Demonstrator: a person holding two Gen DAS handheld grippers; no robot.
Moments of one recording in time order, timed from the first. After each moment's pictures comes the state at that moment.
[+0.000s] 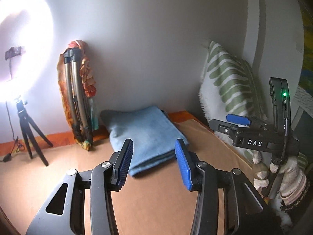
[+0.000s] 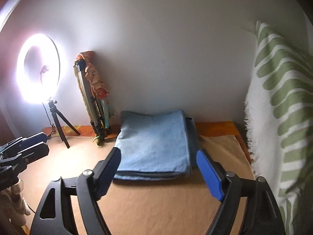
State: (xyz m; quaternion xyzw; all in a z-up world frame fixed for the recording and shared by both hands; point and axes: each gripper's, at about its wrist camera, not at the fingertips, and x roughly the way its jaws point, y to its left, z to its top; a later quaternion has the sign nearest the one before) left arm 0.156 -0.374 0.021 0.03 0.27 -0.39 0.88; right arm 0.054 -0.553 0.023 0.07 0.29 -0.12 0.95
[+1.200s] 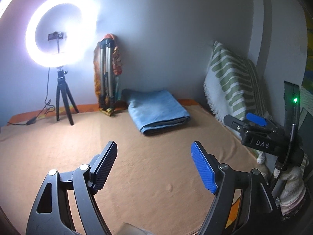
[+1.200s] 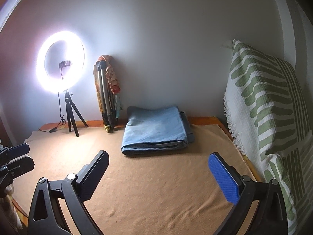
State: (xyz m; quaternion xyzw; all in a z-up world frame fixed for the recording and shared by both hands) left arm 0.053 -0.295 0.002 0.02 0.28 -0.32 0.90; right arm -0.057 -0.457 0.011 0.04 0.25 -0.17 0.95
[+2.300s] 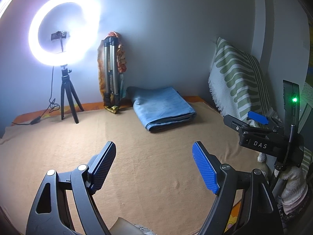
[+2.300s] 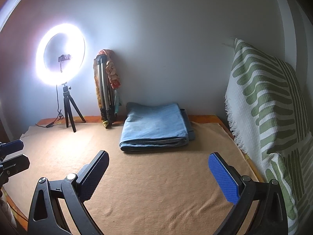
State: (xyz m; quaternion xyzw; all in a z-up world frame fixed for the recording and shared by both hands) left arm 0.052 -0.291 -0.002 0.03 0.28 -0.31 0.91; right arm -0.049 -0.454 -0.003 0.03 0.26 -0.17 0.95
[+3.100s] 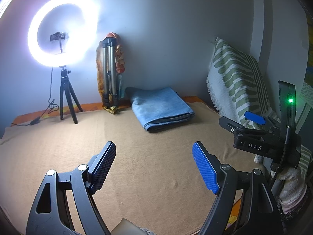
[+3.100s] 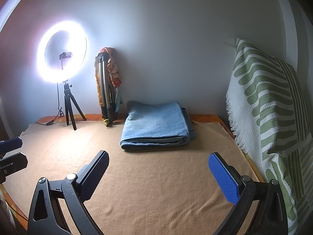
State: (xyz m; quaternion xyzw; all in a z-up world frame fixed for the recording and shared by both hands) left arm 0.050 -0.291 0.000 0.03 0.28 -0.32 0.91; right arm -0.046 -0.452 -0.006 0.02 0.26 -0.17 0.95
